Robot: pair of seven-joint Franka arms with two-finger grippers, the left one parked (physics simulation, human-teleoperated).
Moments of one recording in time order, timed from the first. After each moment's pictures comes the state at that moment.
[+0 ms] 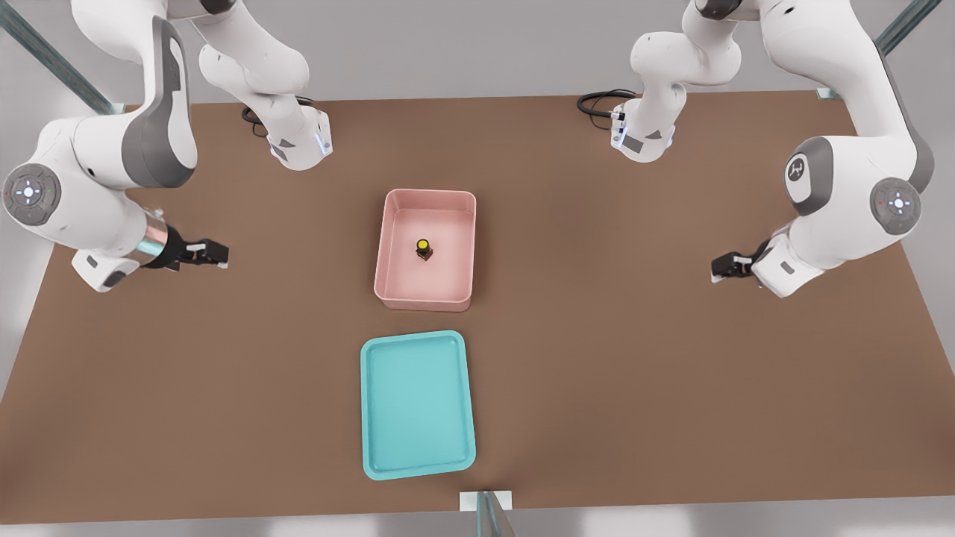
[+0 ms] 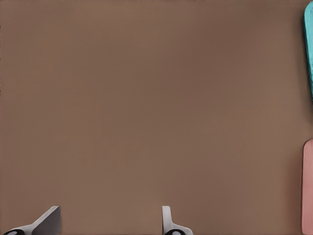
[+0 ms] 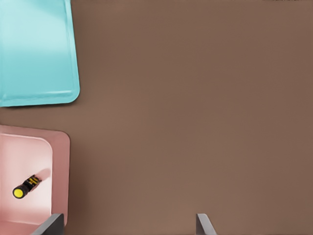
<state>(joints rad) -0.14 0.10 0.18 -1.56 0.02 1.53 0.01</state>
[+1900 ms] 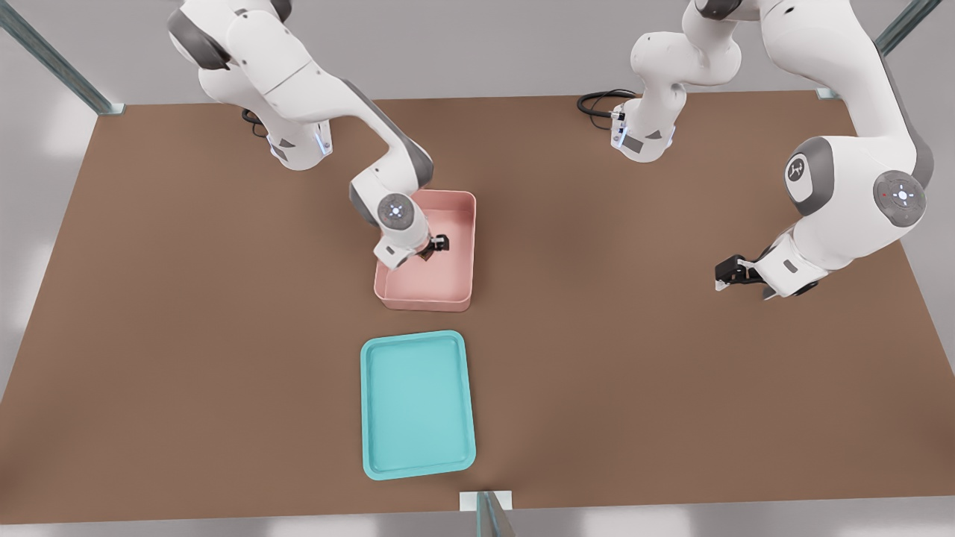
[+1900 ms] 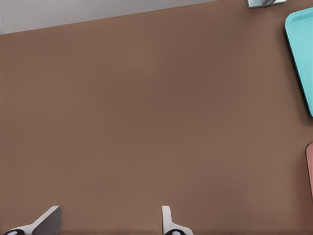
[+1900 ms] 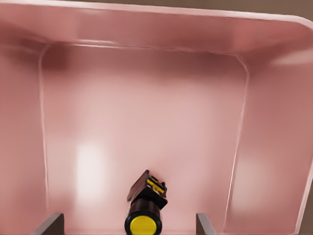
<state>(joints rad) 0.45 0.35 0.28 -2.08 0.09 2.28 0.66</state>
